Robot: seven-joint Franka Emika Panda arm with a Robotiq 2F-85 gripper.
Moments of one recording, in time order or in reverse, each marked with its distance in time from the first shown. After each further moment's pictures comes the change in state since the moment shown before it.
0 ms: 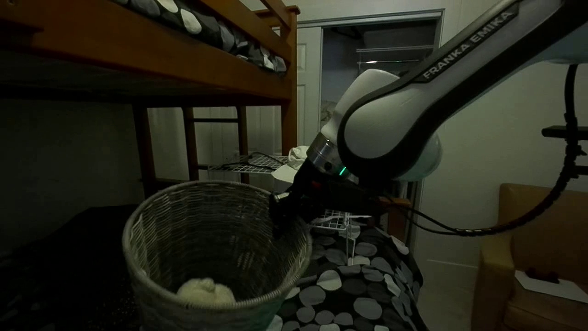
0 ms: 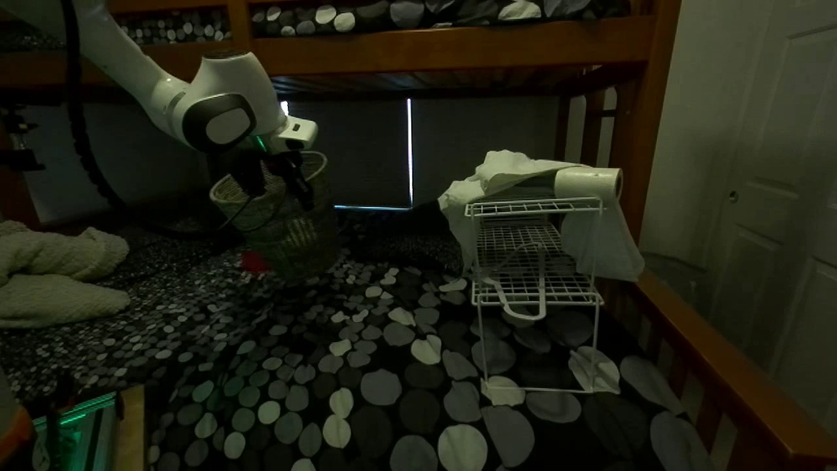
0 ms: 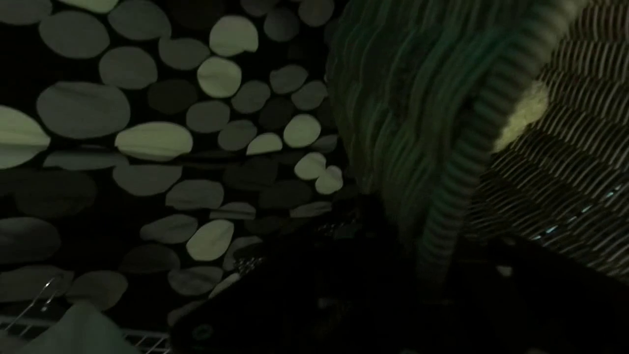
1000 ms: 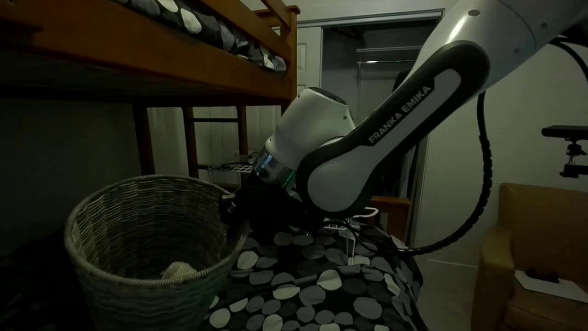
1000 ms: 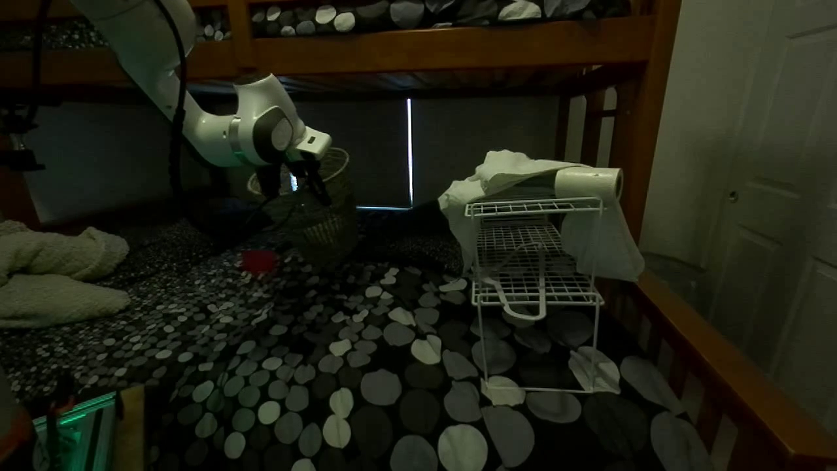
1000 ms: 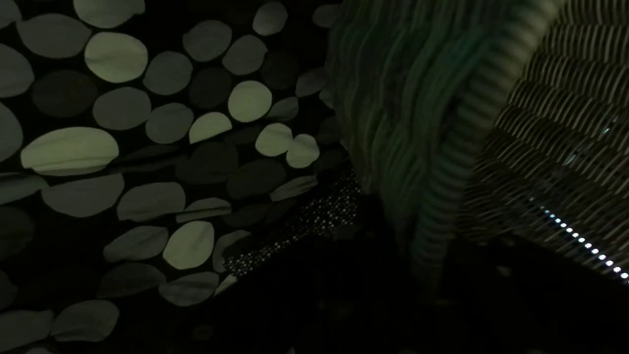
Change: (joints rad) arm -0.122 0.316 0.118 0.266 -0.570 0.115 0.741
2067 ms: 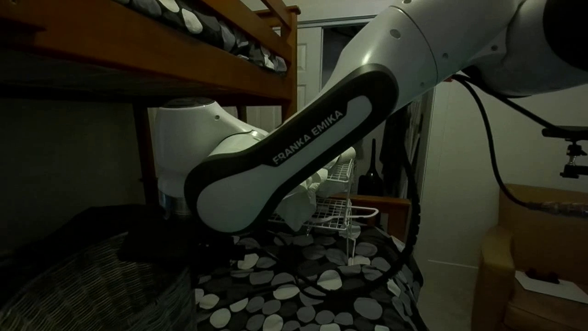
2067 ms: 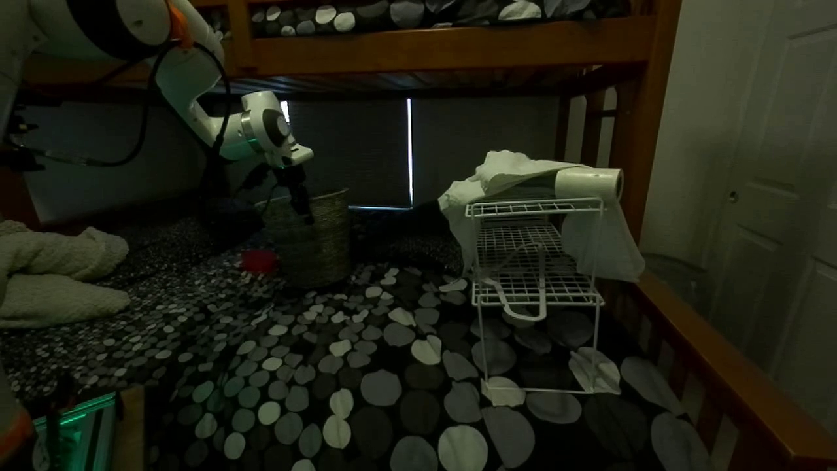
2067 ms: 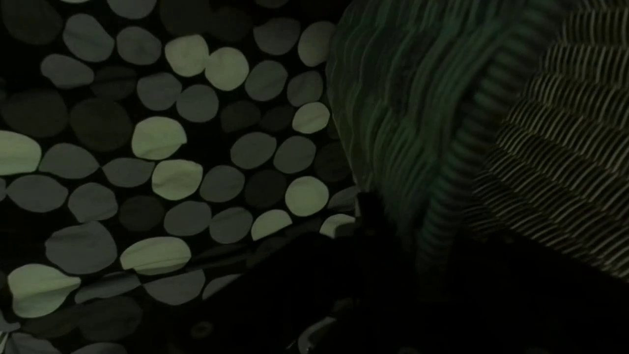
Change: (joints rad) arm 0.384 0.331 -0.179 0.526 -0.231 -0.642 0.520
